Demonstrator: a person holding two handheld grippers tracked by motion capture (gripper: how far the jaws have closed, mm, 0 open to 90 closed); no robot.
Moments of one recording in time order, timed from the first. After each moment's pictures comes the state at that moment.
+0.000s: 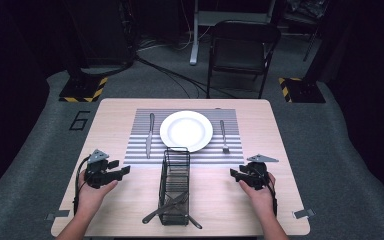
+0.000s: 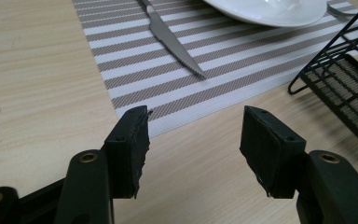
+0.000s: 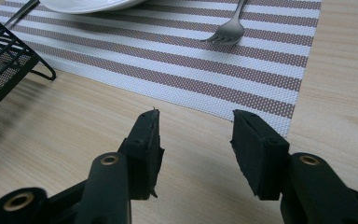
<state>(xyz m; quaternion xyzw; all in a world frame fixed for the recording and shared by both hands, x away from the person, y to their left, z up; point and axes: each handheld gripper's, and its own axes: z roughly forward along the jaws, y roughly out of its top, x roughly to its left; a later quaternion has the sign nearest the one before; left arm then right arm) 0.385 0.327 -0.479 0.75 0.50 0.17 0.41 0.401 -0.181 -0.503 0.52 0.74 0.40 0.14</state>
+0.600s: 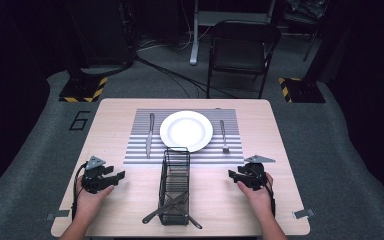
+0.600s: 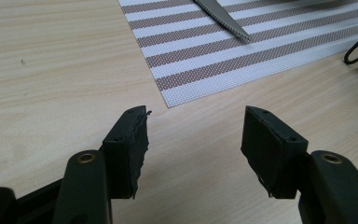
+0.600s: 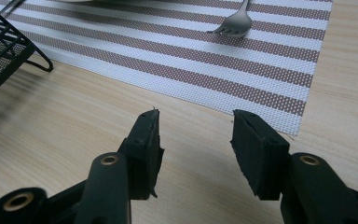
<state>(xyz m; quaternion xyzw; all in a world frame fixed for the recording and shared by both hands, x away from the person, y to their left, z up) 0.384 0.345 -0.512 0.74 0.51 0.18 0.39 0.402 -0.175 -0.507 0.51 0.75 0.39 0.14</state>
